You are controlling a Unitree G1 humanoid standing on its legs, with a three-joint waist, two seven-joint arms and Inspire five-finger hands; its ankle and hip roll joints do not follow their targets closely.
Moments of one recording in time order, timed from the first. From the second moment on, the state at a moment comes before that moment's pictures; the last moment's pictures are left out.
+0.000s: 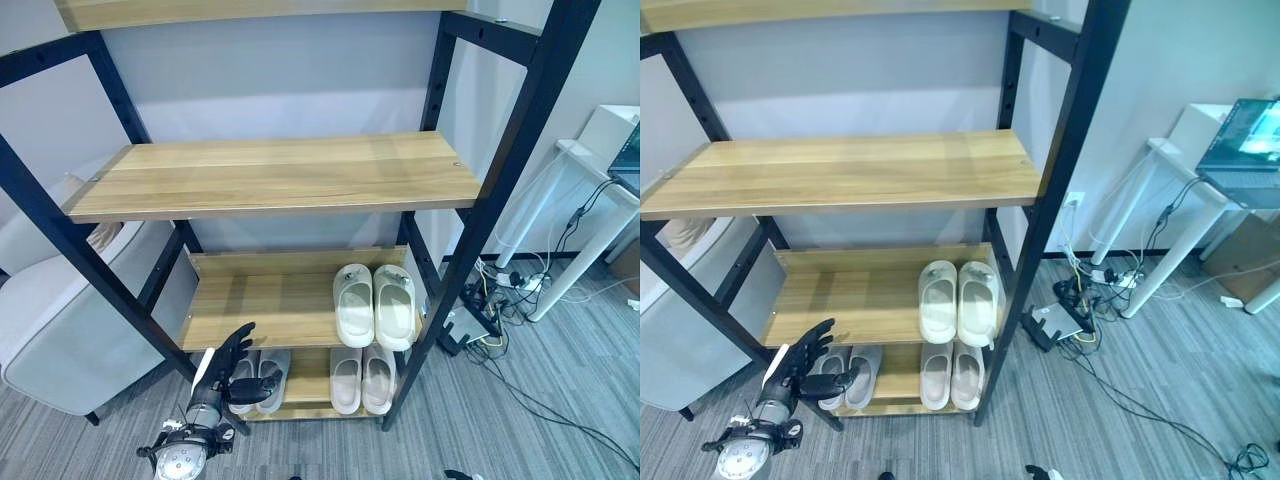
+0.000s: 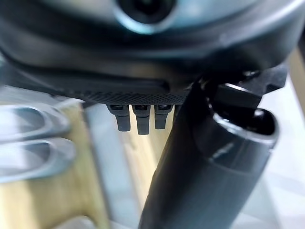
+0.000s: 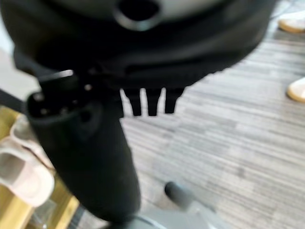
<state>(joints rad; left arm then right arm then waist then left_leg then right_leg) 0.30 0.43 -0.22 0.26 -0.24 -0.24 0.14 0.14 -0.29 0.30 1.14 -0.06 -0.12 -0.24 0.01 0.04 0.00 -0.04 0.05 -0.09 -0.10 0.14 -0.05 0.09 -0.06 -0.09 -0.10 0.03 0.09</state>
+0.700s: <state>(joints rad) 0.11 0.18 -0.06 1.25 -0.32 -0.15 0.18 0.15 -0.26 0.26 1.28 0.04 -0.12 -0.24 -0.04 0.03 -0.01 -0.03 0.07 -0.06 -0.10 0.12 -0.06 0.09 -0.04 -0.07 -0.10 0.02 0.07</state>
